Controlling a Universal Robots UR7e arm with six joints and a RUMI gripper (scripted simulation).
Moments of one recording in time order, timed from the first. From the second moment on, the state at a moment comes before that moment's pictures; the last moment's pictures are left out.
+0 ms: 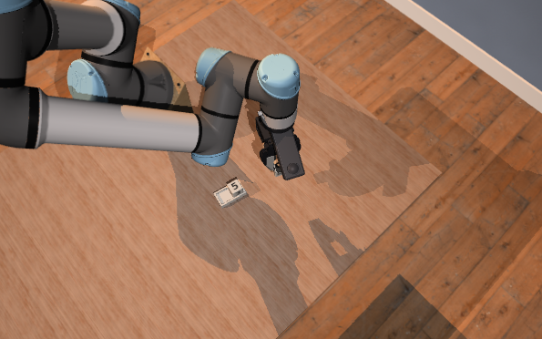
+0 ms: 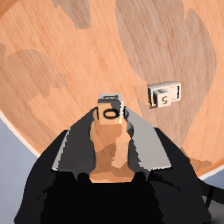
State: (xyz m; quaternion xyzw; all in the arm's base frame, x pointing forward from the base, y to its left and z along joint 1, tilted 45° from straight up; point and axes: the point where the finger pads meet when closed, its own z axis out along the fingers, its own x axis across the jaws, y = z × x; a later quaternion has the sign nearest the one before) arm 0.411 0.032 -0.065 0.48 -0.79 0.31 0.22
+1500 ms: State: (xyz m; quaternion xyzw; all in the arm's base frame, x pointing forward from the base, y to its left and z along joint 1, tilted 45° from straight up) arm 0.411 0.033 -0.067 0.42 -0.82 0.33 0.20
